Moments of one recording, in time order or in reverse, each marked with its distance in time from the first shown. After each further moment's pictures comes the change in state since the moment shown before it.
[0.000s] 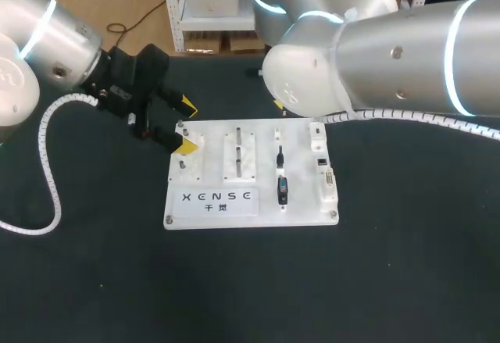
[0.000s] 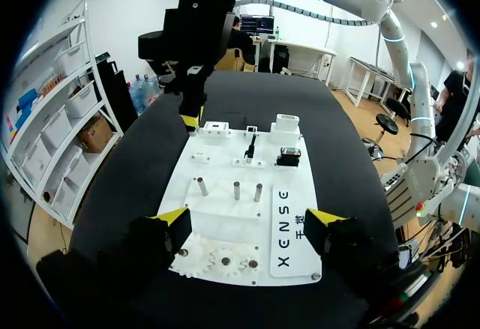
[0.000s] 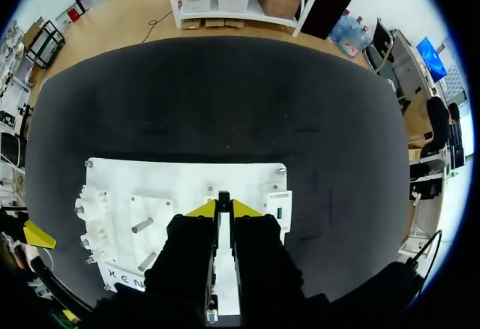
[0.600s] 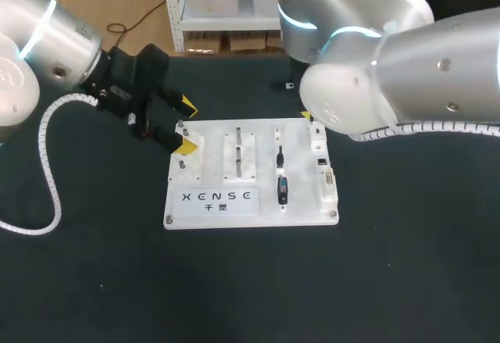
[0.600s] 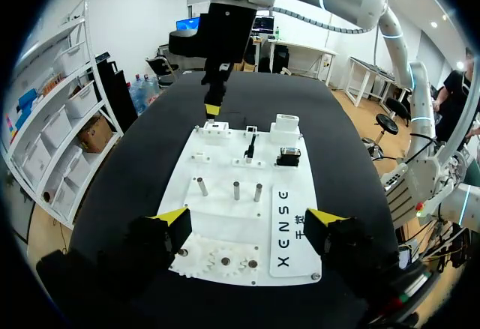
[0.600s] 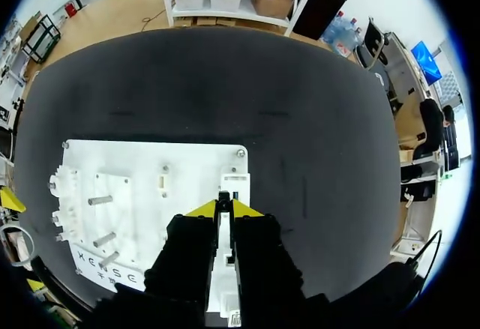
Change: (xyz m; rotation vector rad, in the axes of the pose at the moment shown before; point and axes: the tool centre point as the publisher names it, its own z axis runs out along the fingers) left arm 0.000 0.000 0.000 0.000 0.000 0.000; right arm 0.026 -0.046 0.007 0.041 -0.004 -0.018
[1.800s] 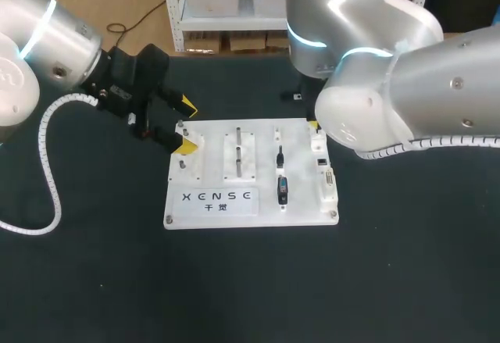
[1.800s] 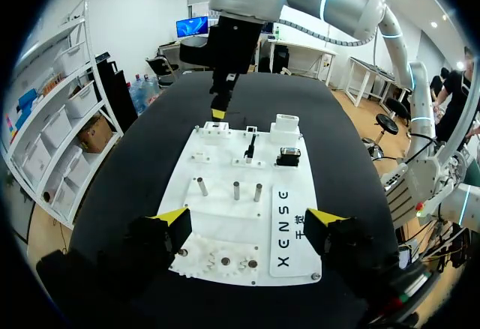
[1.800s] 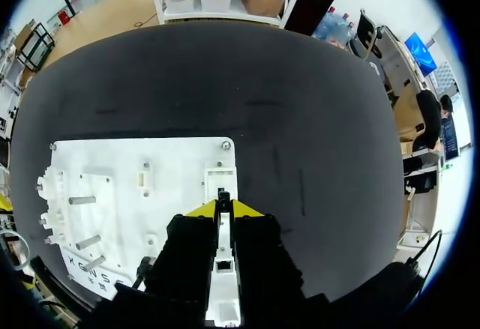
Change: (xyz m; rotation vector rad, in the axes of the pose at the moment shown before) left arm 0.000 0.000 0.000 0.000 0.000 0.000; right arm 0.007 -0.012 0.018 0.014 -0.015 0.041
